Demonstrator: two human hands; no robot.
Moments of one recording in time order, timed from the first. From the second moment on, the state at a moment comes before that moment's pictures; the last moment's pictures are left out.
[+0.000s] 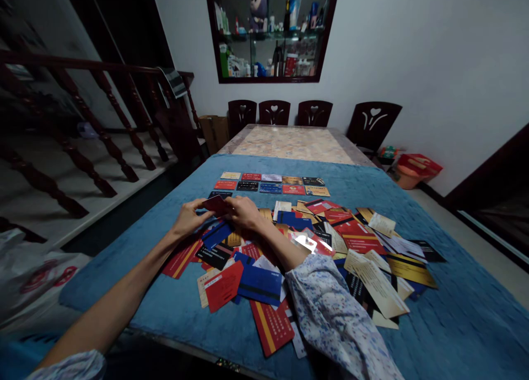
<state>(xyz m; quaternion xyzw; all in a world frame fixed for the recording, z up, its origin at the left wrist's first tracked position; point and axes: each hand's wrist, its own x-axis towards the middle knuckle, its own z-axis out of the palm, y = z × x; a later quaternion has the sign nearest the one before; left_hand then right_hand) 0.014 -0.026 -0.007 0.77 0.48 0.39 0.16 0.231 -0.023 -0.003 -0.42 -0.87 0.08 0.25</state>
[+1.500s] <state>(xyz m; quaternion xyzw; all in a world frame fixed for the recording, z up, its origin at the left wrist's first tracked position) 0.003 -0.031 -0.008 0.82 0.50 0.27 0.10 0.227 -0.033 0.005 -0.46 -0.88 -0.01 0.13</state>
